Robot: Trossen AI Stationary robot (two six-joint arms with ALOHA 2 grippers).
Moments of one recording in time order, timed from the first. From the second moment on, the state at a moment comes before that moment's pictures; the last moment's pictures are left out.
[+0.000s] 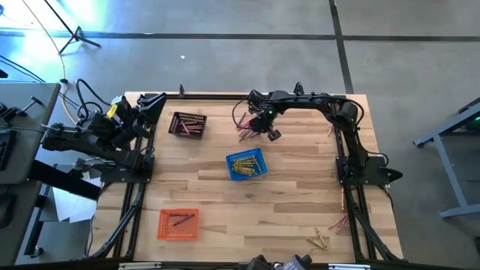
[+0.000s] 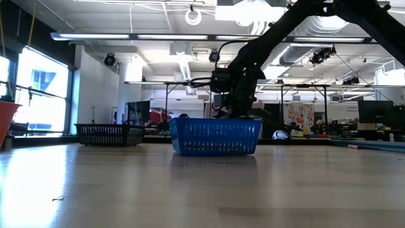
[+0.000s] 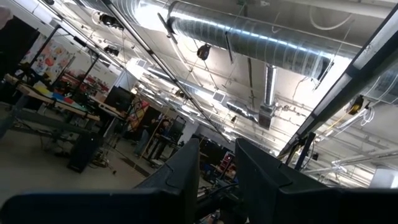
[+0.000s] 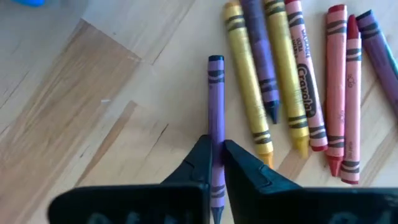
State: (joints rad) left arm -0.15 0.56 0.64 0.52 -0.65 -0.18; right arm -0.53 2.13 1.48 -0.74 -0.22 -1.11
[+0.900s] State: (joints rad) left arm -0.15 0.57 0.64 0.43 -0.96 -0.04; right arm -0.44 1.80 1.48 -0.55 -0.26 -0.62
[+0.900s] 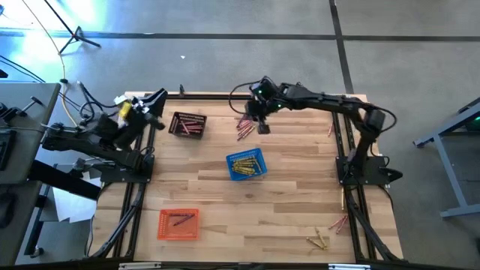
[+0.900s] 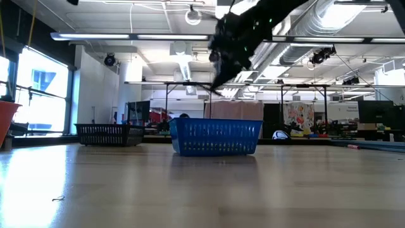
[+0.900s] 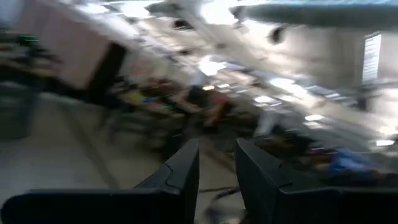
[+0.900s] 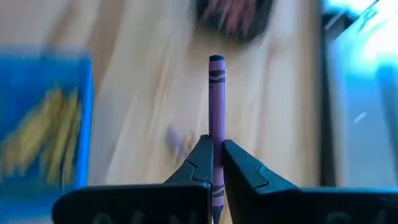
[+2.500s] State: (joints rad) left arm 0.17 0.84 0.64 0.59 -0.40 -0.18; right arm -0.17 1.68 1.48 0.33 0.19 -0.10
